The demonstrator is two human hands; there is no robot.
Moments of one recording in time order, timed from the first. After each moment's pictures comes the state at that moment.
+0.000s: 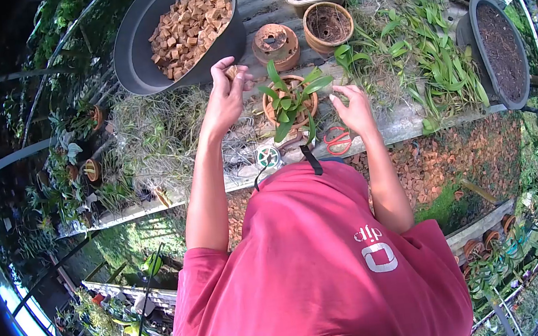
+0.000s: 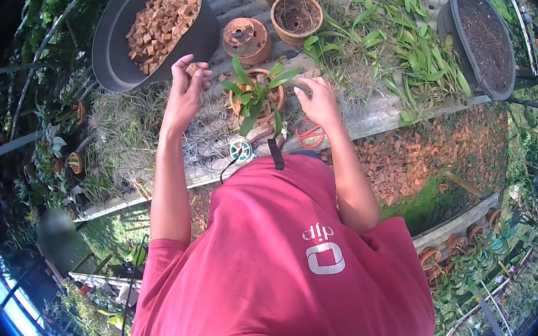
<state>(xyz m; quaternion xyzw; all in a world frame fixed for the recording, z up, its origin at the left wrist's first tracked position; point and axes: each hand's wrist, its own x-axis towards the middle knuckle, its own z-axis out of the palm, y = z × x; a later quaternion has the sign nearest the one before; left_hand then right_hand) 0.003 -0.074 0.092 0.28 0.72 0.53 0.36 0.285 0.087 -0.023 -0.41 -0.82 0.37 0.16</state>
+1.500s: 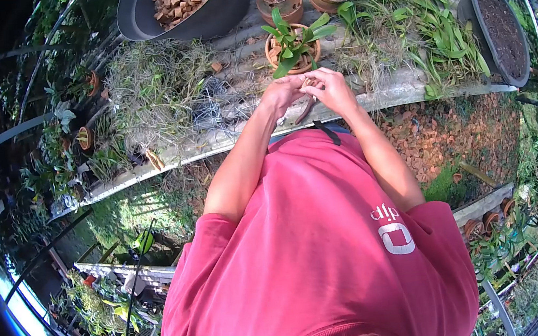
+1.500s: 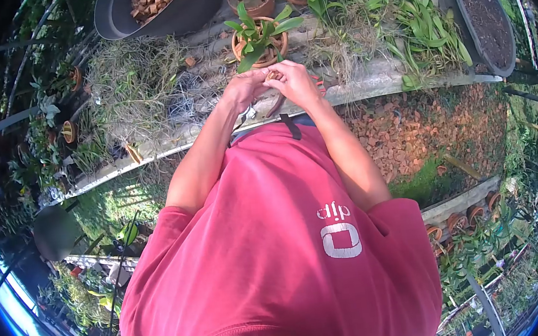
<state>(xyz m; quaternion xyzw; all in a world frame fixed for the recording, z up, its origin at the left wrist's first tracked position) 0.136 -0.130 -0.035 -0.03 0.52 0.57 0.63 0.287 -0.016 -0.011 -0.24 -0.82 0.51 0.14</state>
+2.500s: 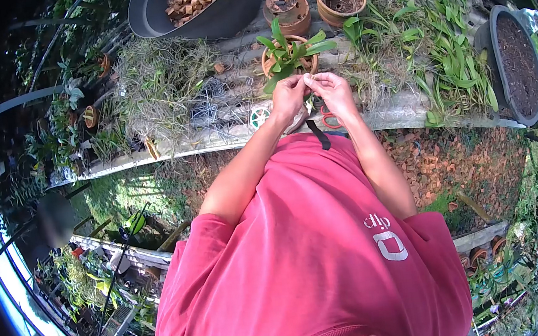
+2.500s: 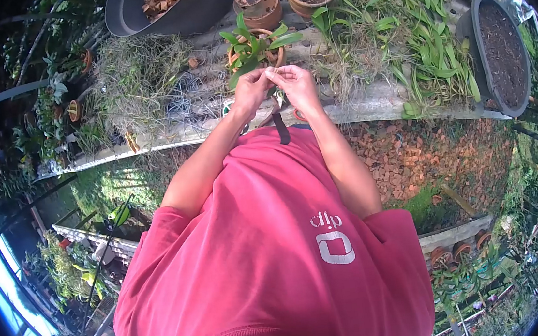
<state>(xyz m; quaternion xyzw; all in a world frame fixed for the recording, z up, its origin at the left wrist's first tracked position) 0.176 -0.076 -0.037 0.07 0.70 0.57 0.43 0.284 0.026 -0.031 -0.37 -0.53 0.75 0.16</state>
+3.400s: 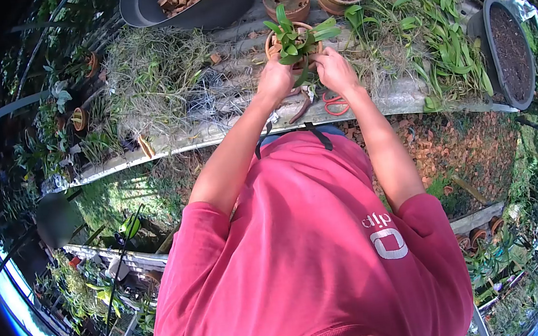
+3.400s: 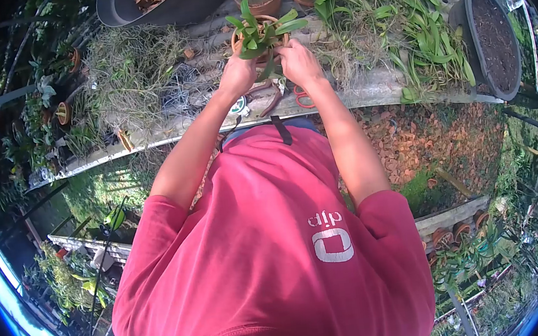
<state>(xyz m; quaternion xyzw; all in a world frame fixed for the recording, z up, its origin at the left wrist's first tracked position) 0.119 -0.108 -0.035 0.45 0.79 0.36 0.22 0.264 0.044 -0.041 -0.26 -0.91 0.32 0.07</state>
